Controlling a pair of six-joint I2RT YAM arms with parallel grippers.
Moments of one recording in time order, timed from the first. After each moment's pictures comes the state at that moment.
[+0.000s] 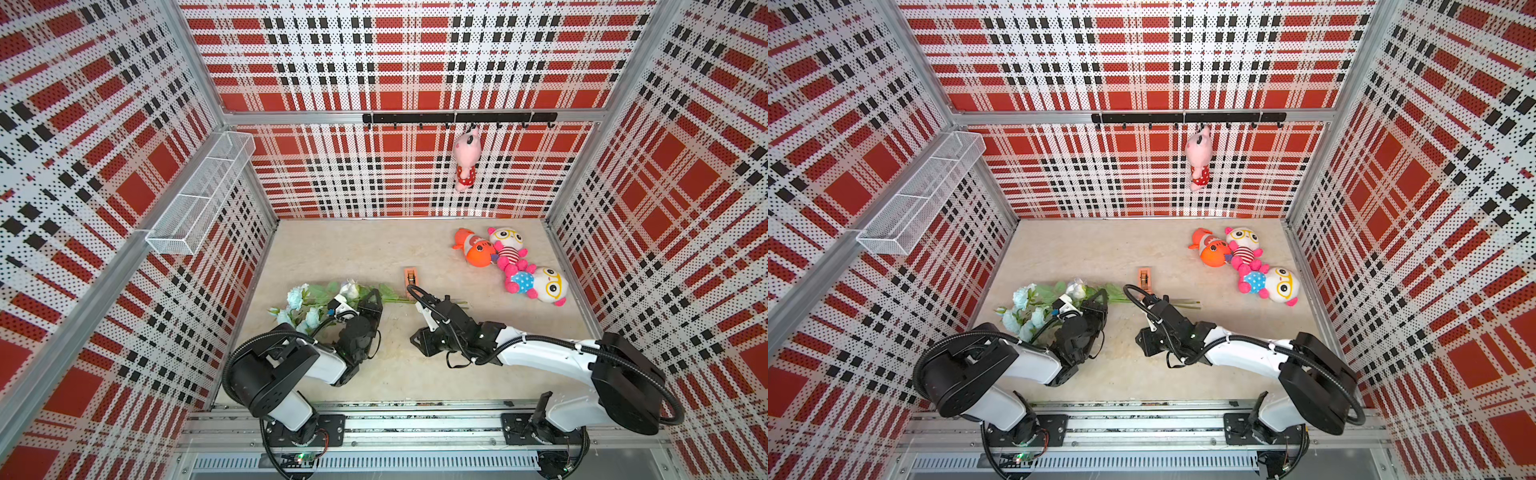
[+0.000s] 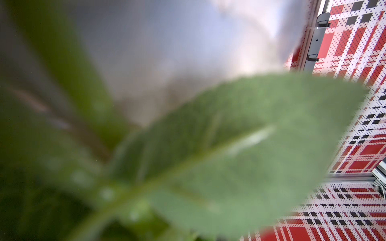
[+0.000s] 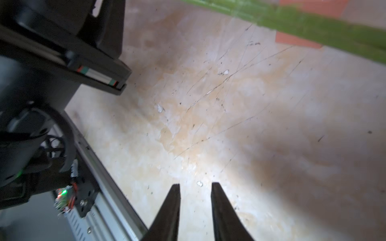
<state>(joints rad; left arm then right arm) -0.72 1.57 0.27 1.22 -0.55 -1.47 0.95 1.38 0.74 -0.12 -0.14 0.58</state>
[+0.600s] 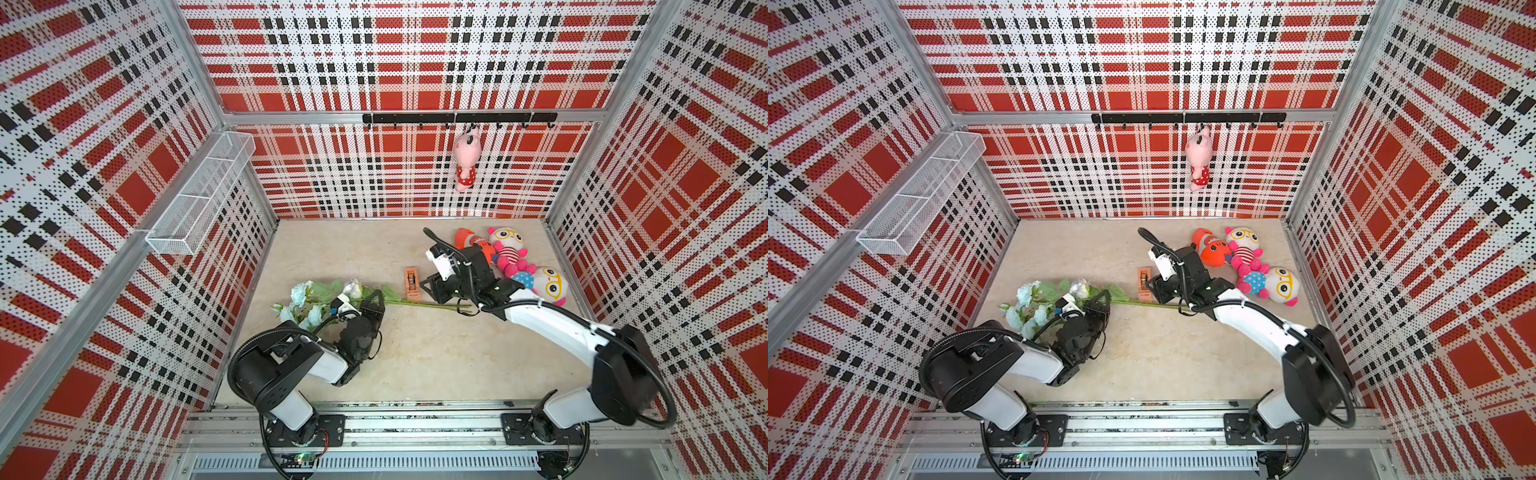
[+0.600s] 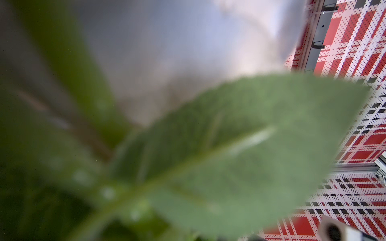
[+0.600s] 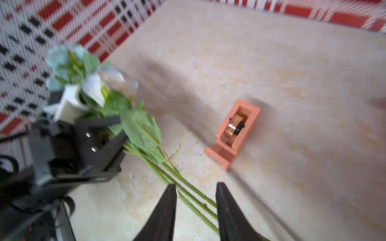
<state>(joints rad) -0.72 1.61 0.28 1.24 -0.50 -1.45 0.63 1.53 1.06 -0.21 -0.29 0.08</state>
